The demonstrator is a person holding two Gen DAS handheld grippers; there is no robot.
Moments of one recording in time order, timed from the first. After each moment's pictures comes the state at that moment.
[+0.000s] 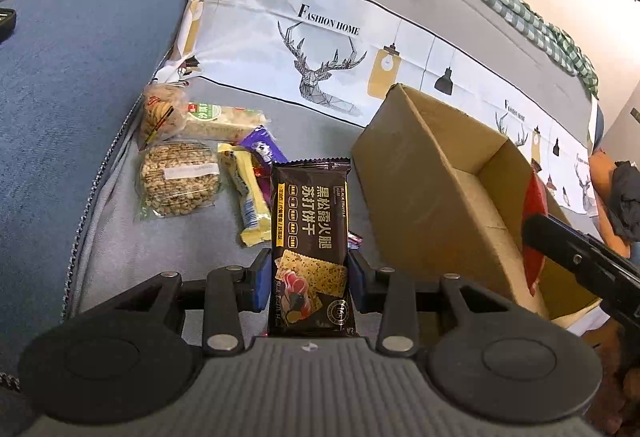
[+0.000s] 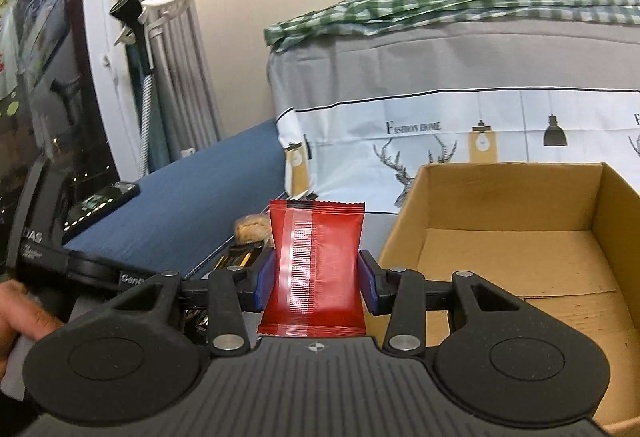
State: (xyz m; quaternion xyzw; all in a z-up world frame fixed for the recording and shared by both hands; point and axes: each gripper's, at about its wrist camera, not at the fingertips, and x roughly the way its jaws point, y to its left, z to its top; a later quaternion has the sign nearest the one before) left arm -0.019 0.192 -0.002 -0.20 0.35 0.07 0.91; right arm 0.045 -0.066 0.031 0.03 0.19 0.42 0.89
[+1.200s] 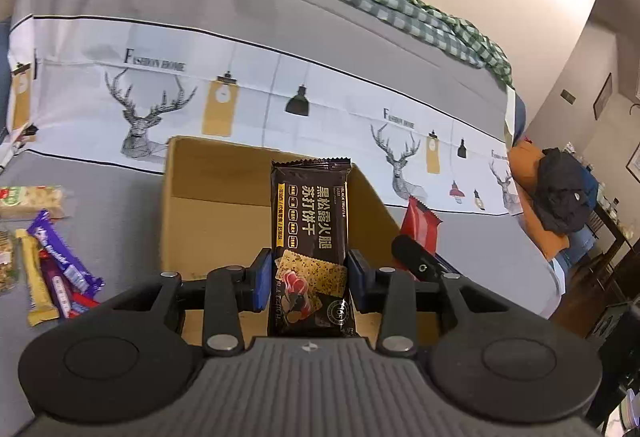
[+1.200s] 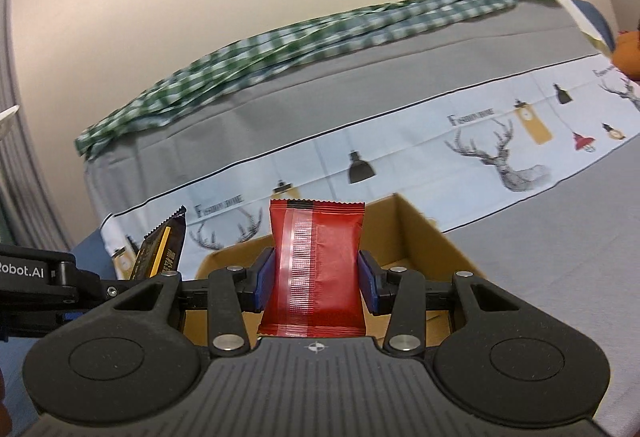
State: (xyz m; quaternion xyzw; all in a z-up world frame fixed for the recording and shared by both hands) left arm 0.084 0.025 0.082 -0.18 0.31 -0.05 0.93; right arm 0.112 -0.176 0.032 0.15 0.16 0.18 0.96
